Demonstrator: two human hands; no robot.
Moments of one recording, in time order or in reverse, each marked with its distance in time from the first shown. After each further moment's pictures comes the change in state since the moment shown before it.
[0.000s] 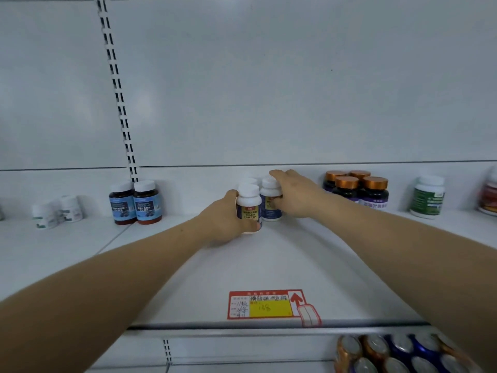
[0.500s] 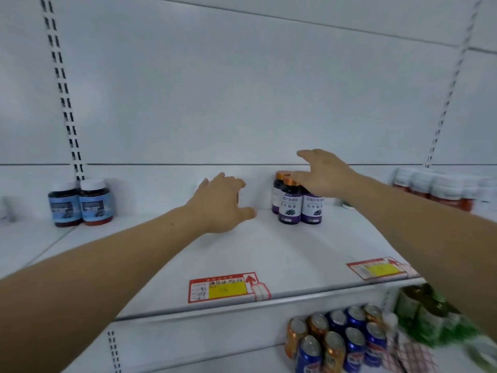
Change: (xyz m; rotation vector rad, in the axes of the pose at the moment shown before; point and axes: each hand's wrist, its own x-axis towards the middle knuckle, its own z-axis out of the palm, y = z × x) left_hand -0.018 0.066 0.011 0.388 0.027 0.320; right_hand -0.081 0.065 -0.081 -0.069 0.168 0.268
